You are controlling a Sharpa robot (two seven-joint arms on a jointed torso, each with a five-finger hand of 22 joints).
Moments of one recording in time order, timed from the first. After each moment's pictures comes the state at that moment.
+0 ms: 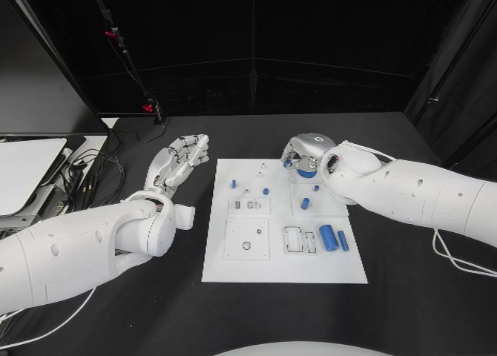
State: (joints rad) left arm 1.22 -0.73 -0.21 1.45 -0.02 -0.59 0.68; left_hand 1.07 0.04 -0.05 0.29 0.31 0.27 0.14 0.68 0.11 0.31 0.26 0.68 0.07 0.18 0.26 0.81 0.07 0.09 0.39 0.29 0.19 0.25; right arm 1.23 -0.63 -0.06 1.14 -1.61 -0.38 -0.11; right_hand 1.70 0.13 -0.03 0.14 0.05 1.05 0.13 0.17 0.07 1.15 0.09 0.12 0.06 1.46 -0.01 1.48 1.21 0.07 1.39 0.10 1.43 1.25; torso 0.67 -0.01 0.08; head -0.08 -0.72
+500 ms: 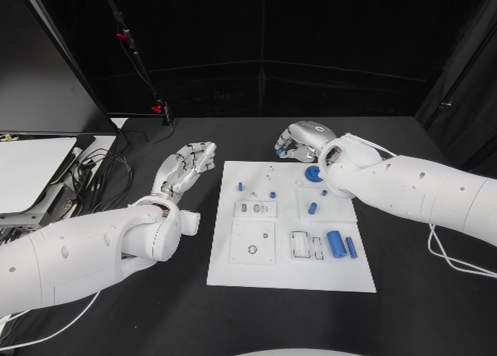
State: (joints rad) left arm 1.21 -0.73 -0.22 1.45 -0.02 -0.58 0.68; left_hand 1.07 0.04 -0.05 0.29 0.31 0.27 0.14 0.68 0.11 0.31 0.26 0.68 0.07 0.18 0.26 0.81 0.07 0.09 0.39 0.29 0.19 0.25; right arm 1.27 -0.57 -0.05 1.10 -1.53 -0.44 -0.03; right_hand 1.71 0.11 -0.01 0.14 0.05 1.07 0.14 0.15 0.07 1.16 0.09 0.09 0.06 1.46 -0.01 1.48 1.22 0.07 1.39 0.11 1.43 1.26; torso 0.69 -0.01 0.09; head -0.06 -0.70
